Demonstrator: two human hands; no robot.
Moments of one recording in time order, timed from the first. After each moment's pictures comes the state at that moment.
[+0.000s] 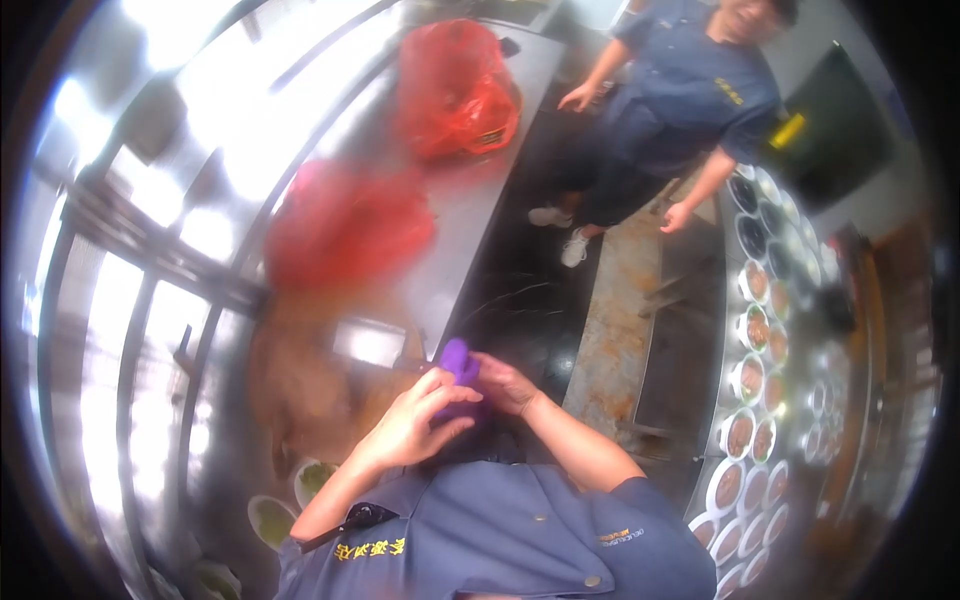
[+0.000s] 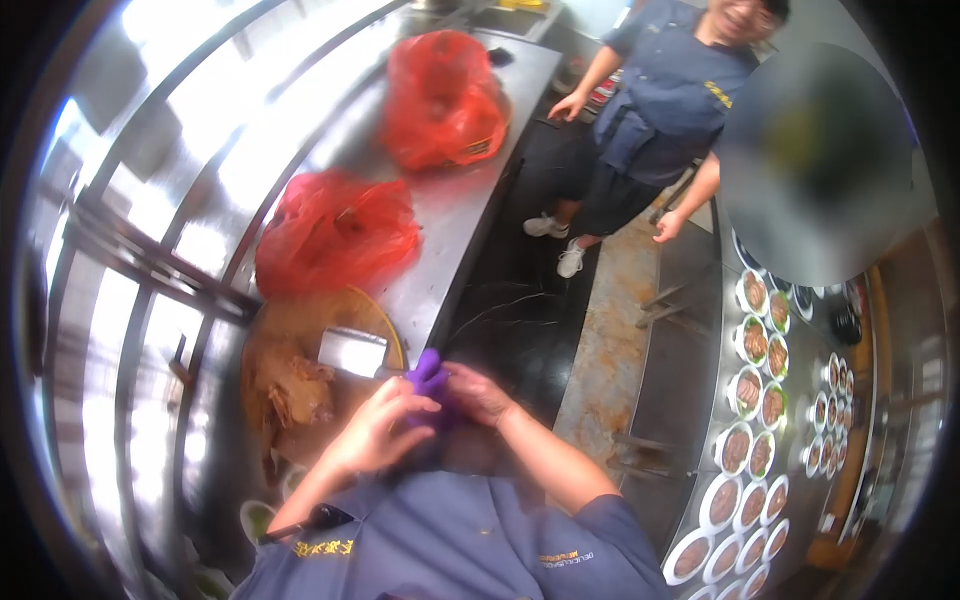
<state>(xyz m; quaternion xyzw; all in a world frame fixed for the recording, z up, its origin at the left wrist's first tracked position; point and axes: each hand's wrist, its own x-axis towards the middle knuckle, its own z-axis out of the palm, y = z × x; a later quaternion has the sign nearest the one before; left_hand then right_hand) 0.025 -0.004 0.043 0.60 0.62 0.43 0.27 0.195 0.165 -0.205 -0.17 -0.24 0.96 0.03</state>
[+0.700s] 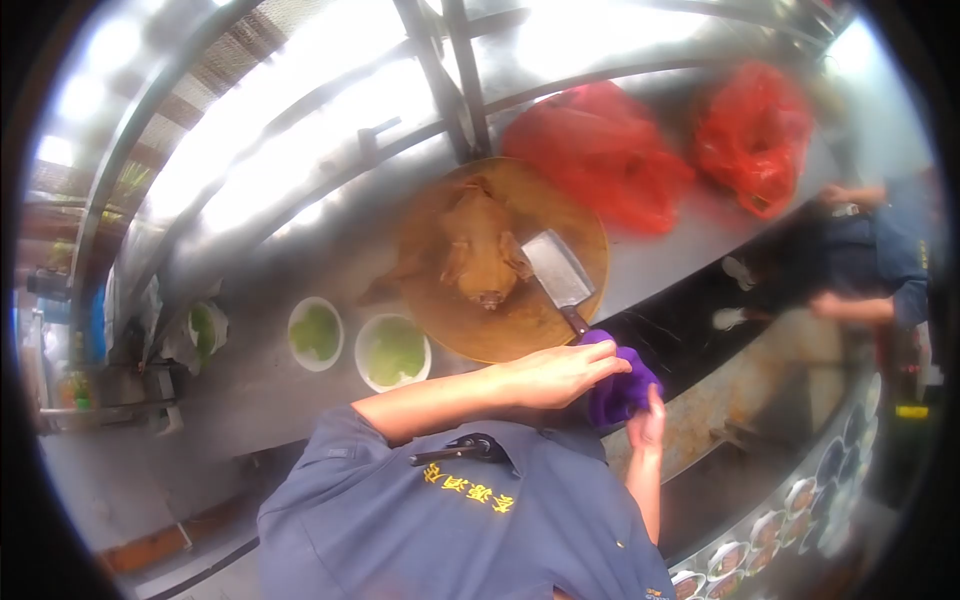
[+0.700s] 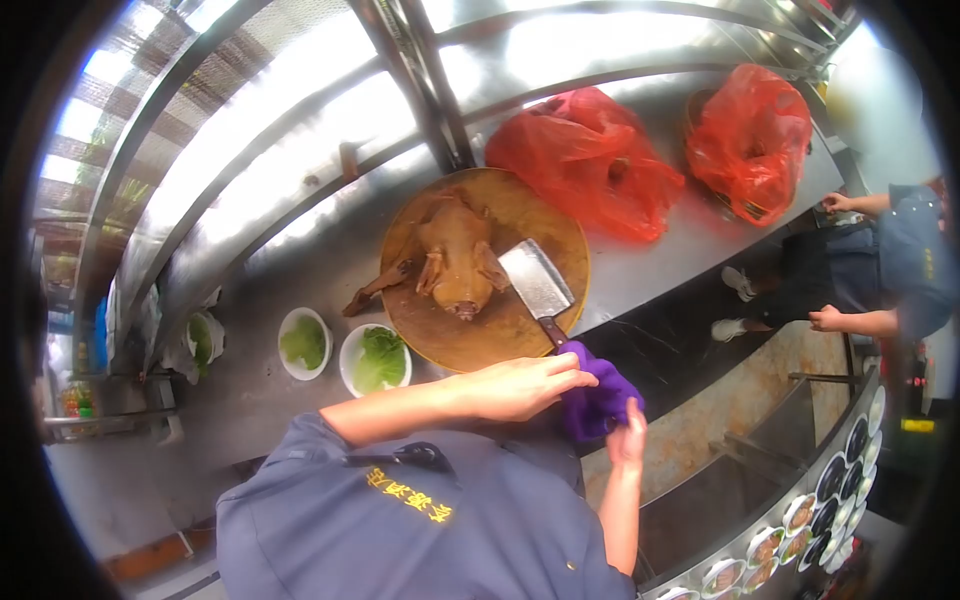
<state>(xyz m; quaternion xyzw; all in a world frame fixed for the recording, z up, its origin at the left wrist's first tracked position) 0.018 -0.033 -0.002 0.55 0.70 0.37 0.27 0.229 0.206 -0.196 -0.31 -0.35 0.88 0.09</state>
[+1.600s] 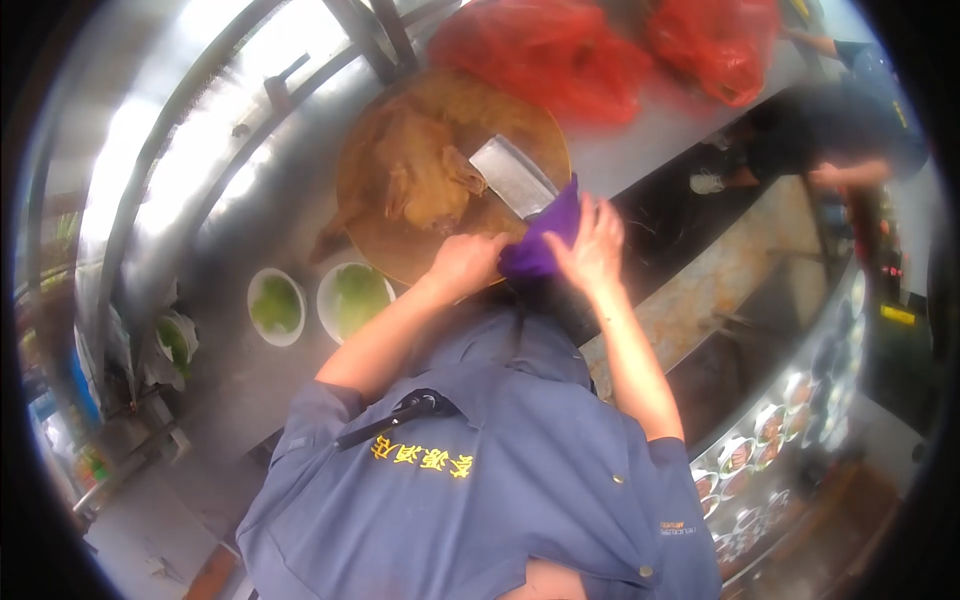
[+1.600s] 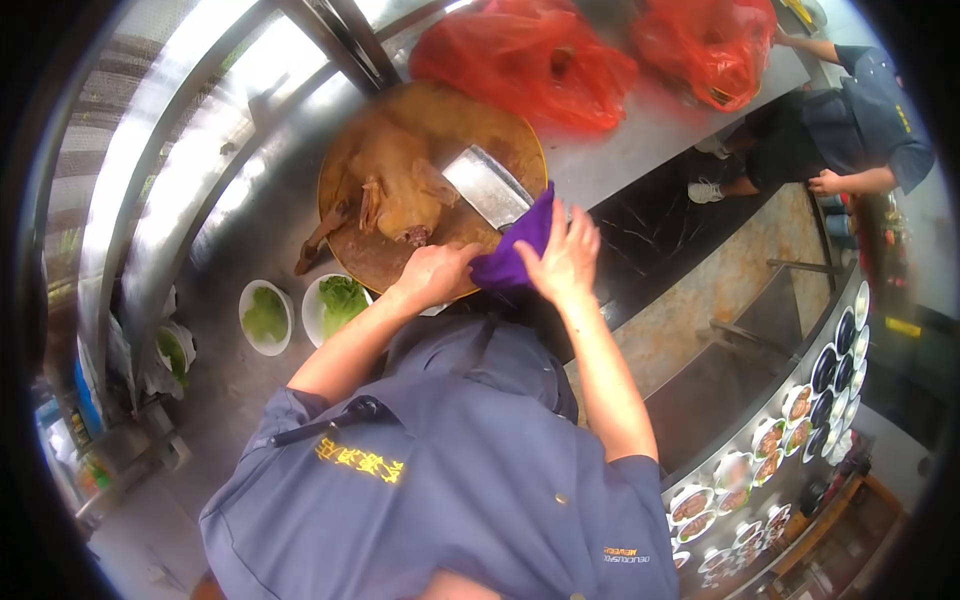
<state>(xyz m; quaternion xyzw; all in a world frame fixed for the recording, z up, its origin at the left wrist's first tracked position) -0.019 -0.087 -0.142 0.41 0.86 0.20 0.24 0.076 0.152 -0.162 -0.12 -0.98 0.10 0.13</state>
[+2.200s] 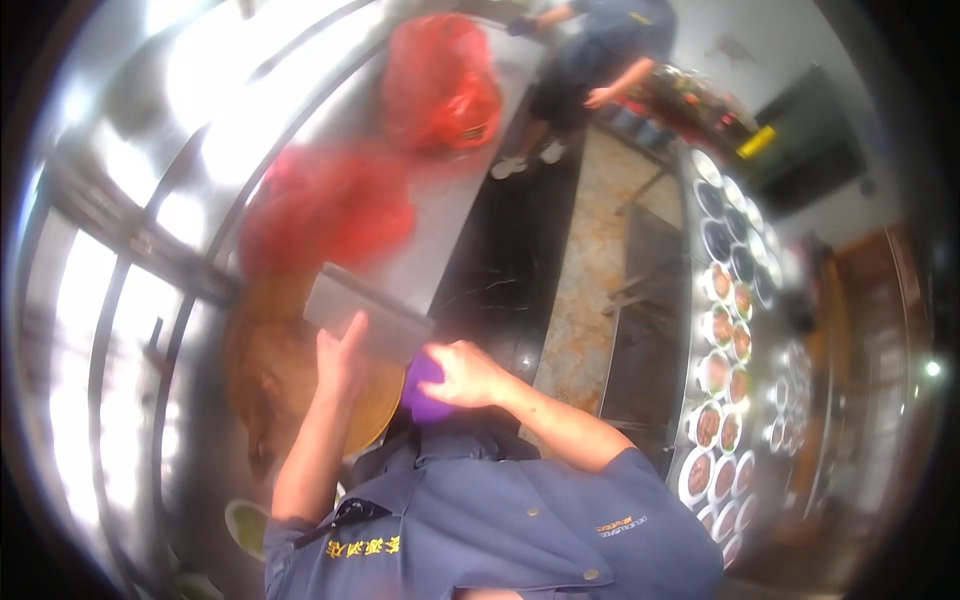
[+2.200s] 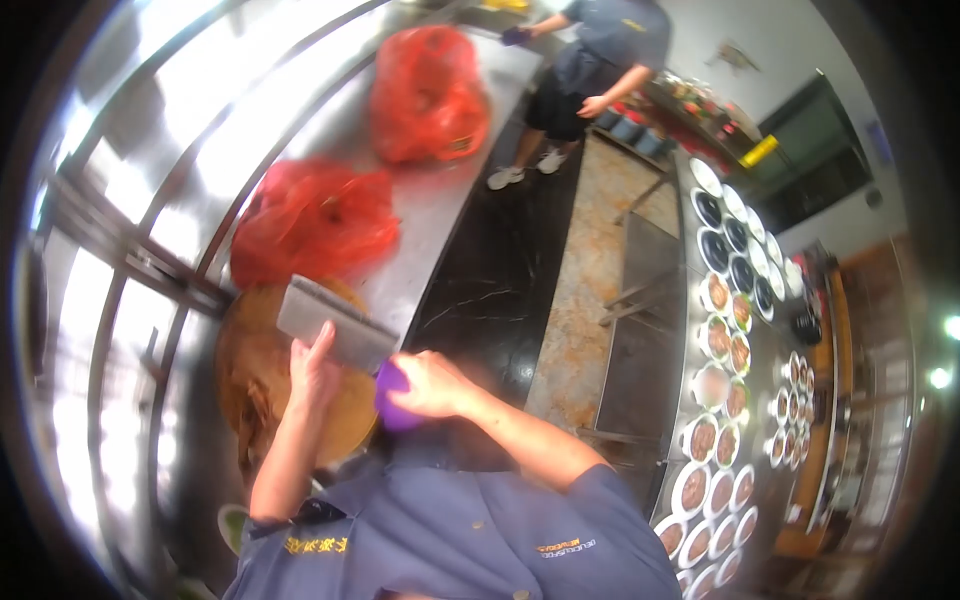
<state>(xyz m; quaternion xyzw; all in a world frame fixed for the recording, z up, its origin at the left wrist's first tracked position) -0.053 0.014 -0.052 0.09 0.46 0.81 0.35 0.126 0.152 -0.013 -0.16 -0.90 0.39 -0.09</state>
